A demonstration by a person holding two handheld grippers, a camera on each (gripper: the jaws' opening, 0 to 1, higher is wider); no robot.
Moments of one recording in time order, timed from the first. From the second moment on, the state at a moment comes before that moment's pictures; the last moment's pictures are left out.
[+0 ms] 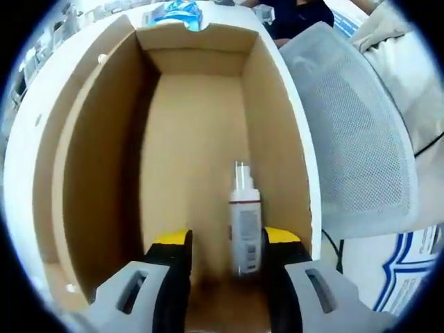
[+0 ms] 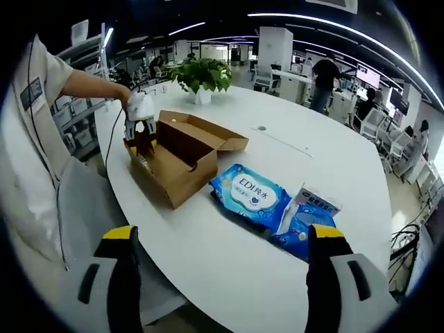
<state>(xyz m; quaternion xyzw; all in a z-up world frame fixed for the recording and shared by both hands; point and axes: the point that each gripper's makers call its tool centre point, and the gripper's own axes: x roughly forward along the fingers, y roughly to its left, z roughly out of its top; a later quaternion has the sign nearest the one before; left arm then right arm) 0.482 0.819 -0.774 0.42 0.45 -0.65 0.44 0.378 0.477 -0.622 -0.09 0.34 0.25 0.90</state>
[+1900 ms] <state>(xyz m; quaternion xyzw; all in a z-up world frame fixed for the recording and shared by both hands) 0.498 0.776 -0.743 0.38 0.37 -0.64 0.56 0.385 0.522 -0.610 -0.05 0.28 0.29 0.91</state>
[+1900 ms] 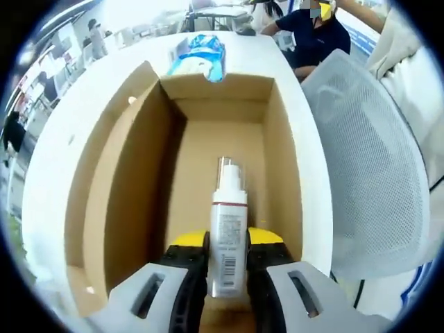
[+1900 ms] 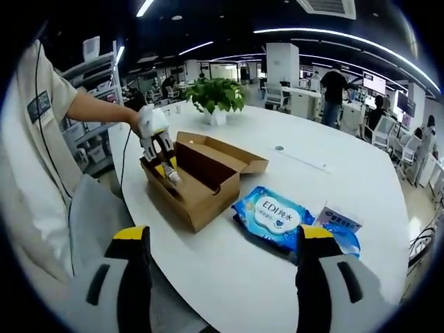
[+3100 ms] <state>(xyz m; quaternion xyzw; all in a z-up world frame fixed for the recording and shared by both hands) 0.420 0.726 -0.671 0.29 0.29 -0.70 0.58 0.389 0.614 -0.609 -0.09 0.20 0.44 0.87</state>
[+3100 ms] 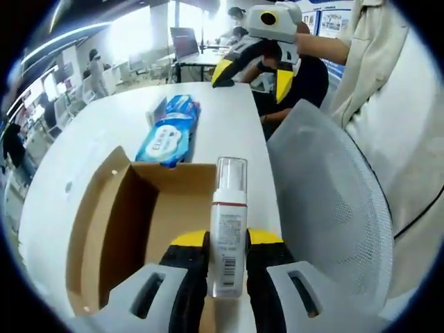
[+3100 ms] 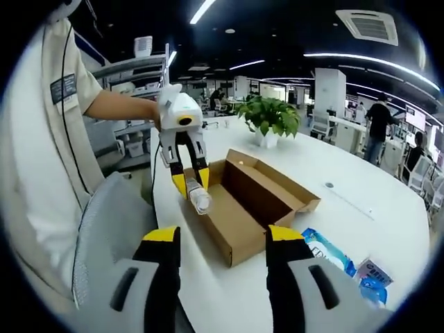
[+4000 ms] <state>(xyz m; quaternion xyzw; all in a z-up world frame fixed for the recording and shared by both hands) 0.375 0.693 -0.650 0.26 0.24 -0.75 0.55 0.368 0.666 -0.619 -0.11 0.20 0.51 0.83</state>
